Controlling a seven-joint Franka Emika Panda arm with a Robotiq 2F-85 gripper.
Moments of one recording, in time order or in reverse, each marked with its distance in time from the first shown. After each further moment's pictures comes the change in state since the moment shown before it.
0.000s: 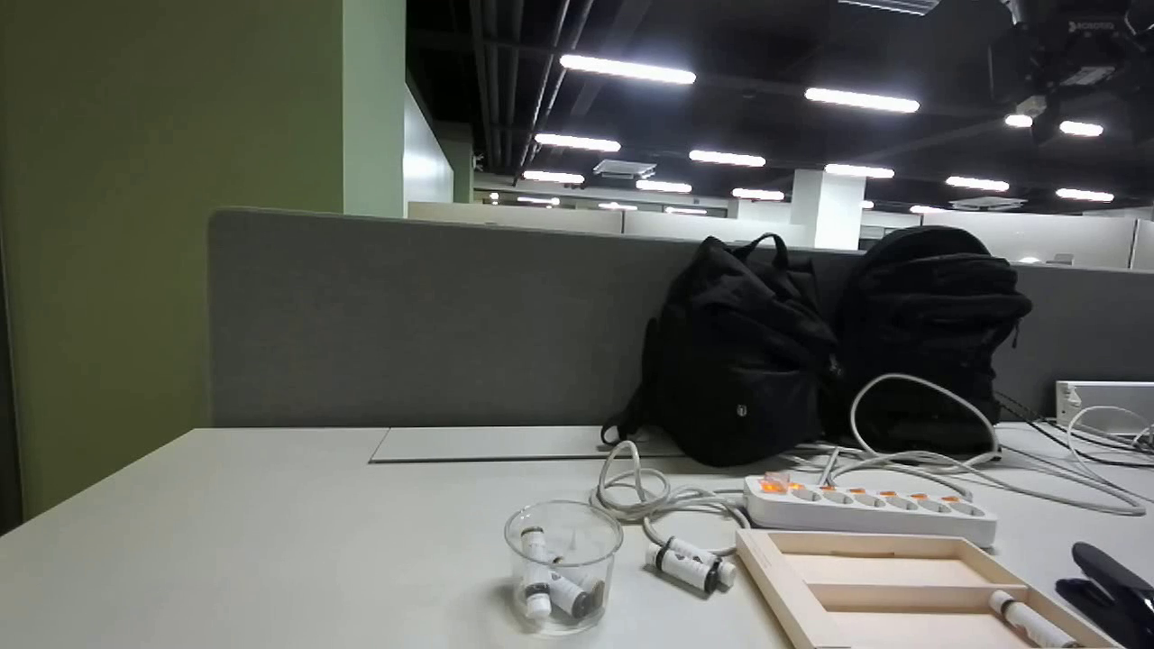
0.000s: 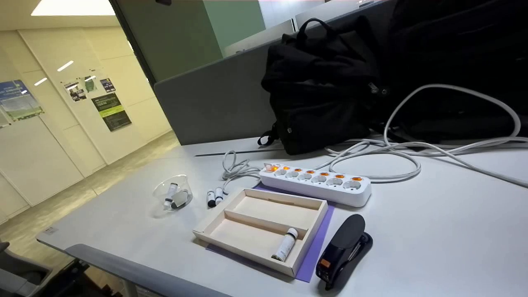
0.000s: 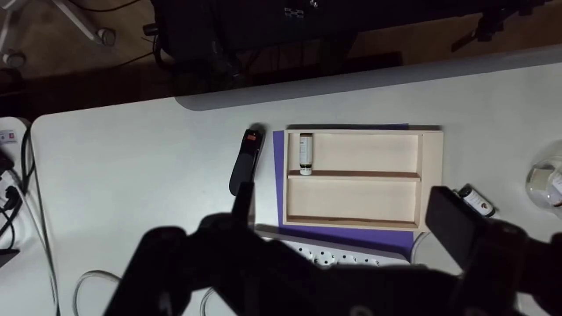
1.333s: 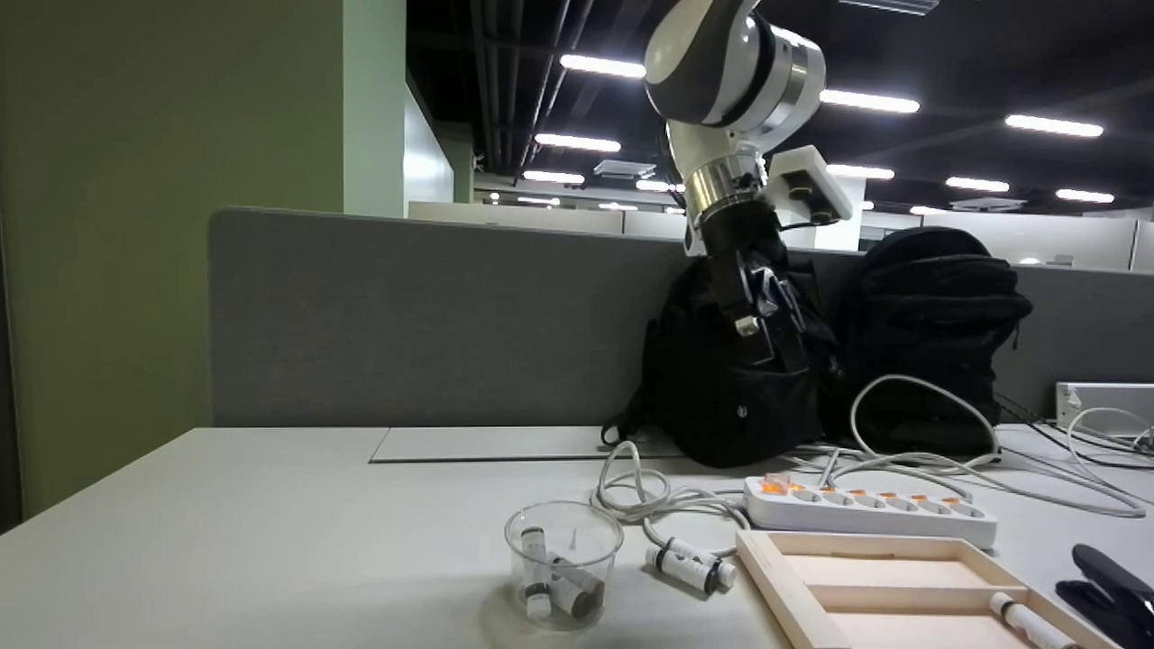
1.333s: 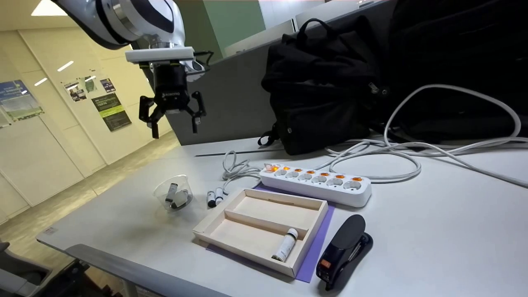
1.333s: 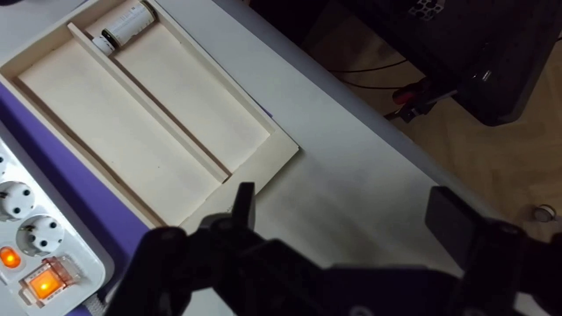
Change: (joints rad) arm 0.255 0.607 0.230 0.150 0.125 0.190 -0.356
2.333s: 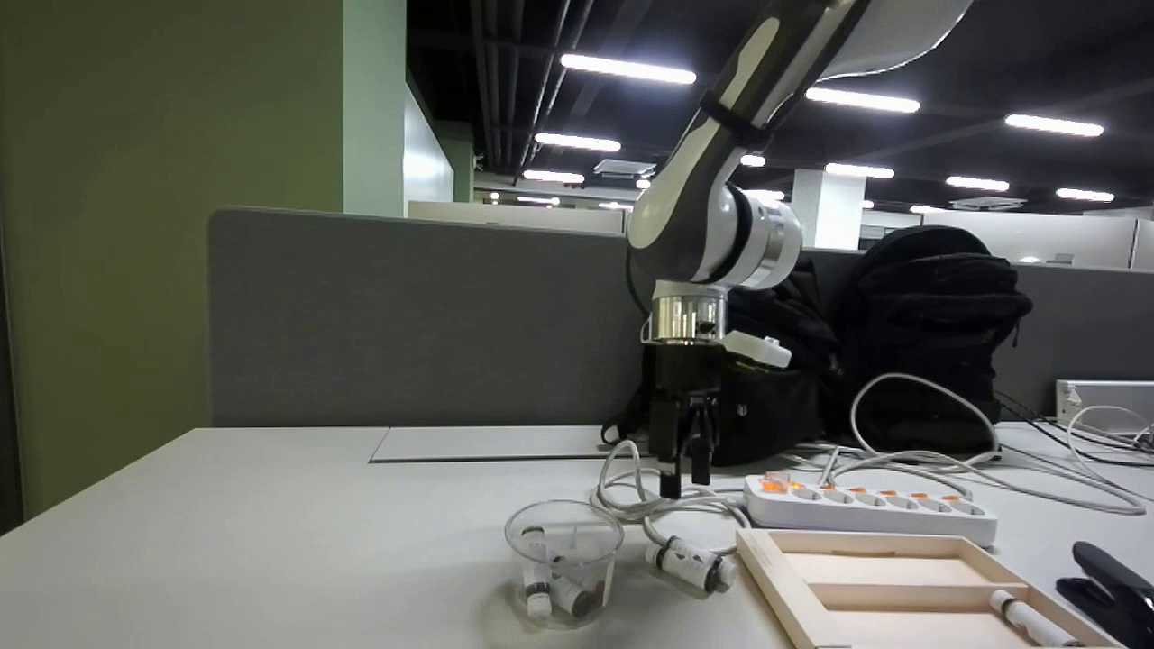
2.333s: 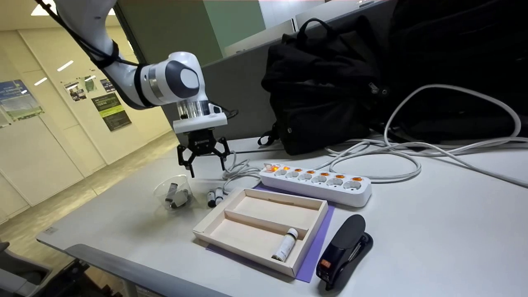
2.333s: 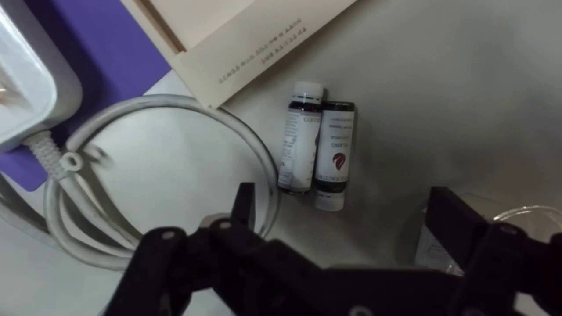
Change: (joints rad) arm -0.058 0.318 0.083 0.004 -0.012 0.622 -0.116
